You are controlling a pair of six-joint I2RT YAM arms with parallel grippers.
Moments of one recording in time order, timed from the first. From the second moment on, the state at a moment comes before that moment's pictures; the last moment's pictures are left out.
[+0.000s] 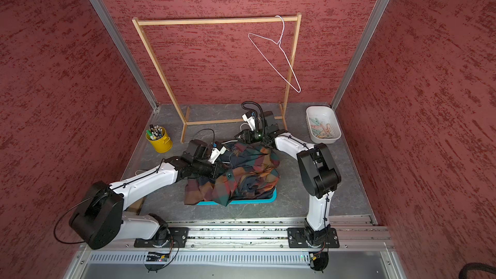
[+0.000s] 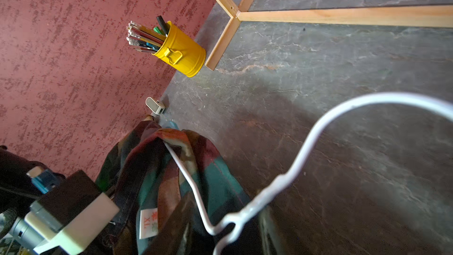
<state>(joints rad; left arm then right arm) -0.52 1.37 0.74 -0.27 0.61 -0.34 0.42 1.89 1.27 0.02 -0.81 0.35</state>
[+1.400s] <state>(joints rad) -0.07 1.04 0.86 -0.16 0.84 -0.14 0.39 1.29 1.11 0.12 -0.84 -0.03</state>
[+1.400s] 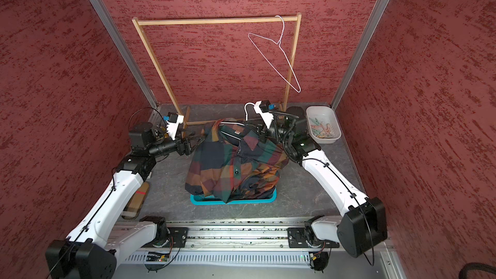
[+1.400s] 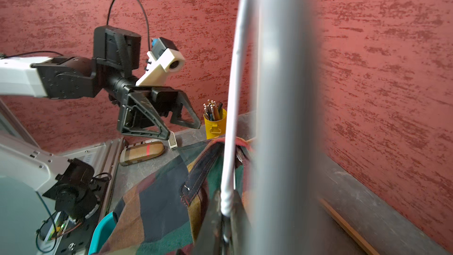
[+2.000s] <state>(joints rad) -0.05 1.15 0.86 -0.03 0.97 -0.08 0.39 1.22 1.11 0.08 -0.98 -0.12</state>
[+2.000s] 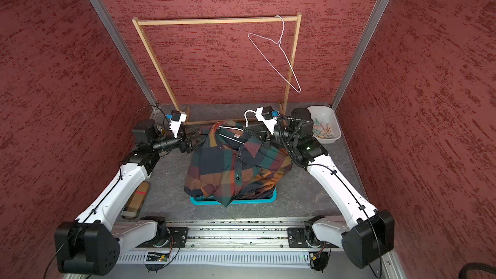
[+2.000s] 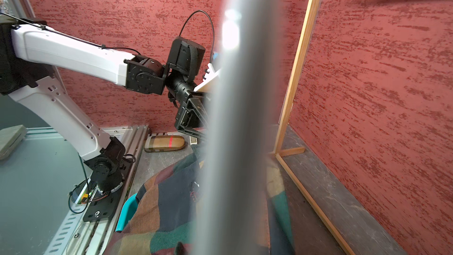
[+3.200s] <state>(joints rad) -0.02 1.26 0.87 0.10 0.88 -0.23 0.24 0.99 0.92 0.09 -1.08 -0.06</state>
